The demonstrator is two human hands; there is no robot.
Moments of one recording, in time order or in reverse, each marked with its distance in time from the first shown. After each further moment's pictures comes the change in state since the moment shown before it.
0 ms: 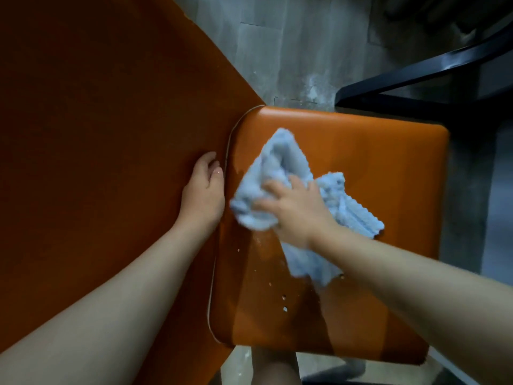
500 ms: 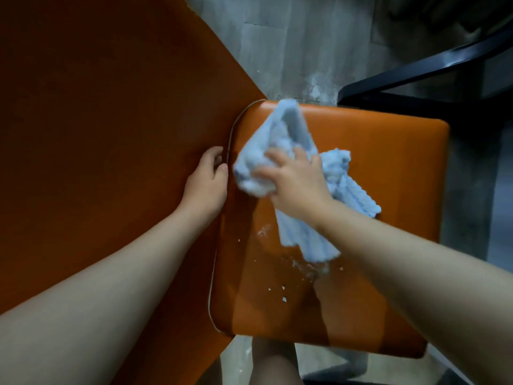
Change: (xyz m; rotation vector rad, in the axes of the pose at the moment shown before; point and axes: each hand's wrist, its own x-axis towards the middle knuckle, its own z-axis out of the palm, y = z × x) left_hand -0.002 -0.005 -0.002 0.146 -0.052 0.063; right_hand 0.016 0.002 -0.014 0.002 0.179 0.143
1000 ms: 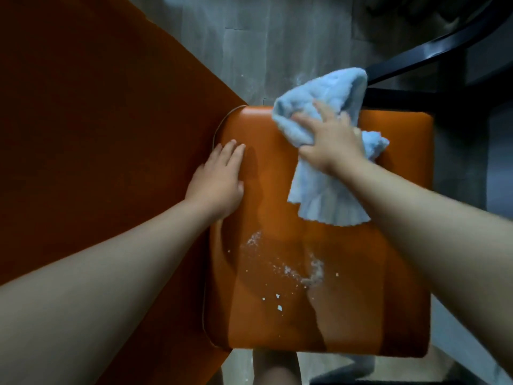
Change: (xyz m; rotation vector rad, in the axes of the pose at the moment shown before) left_hand 0.019 0.028 0.025 0.837 -0.208 0.320; right_hand 0.024 0.081 -0.021 0.123 -0.101 0.426
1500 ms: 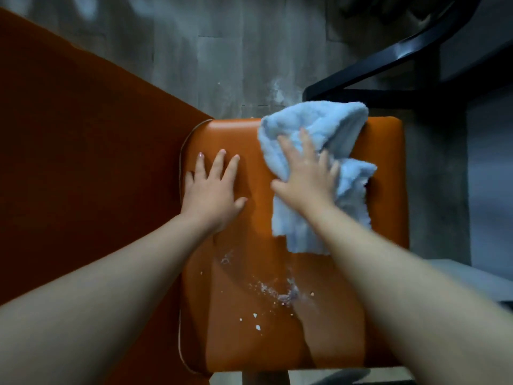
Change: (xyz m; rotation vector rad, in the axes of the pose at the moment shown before) left_hand 0.026 0.038 0.015 0.222 -0.091 -0.025; right_hand -0.021 0.017 0.028 0.074 0.039 0.150
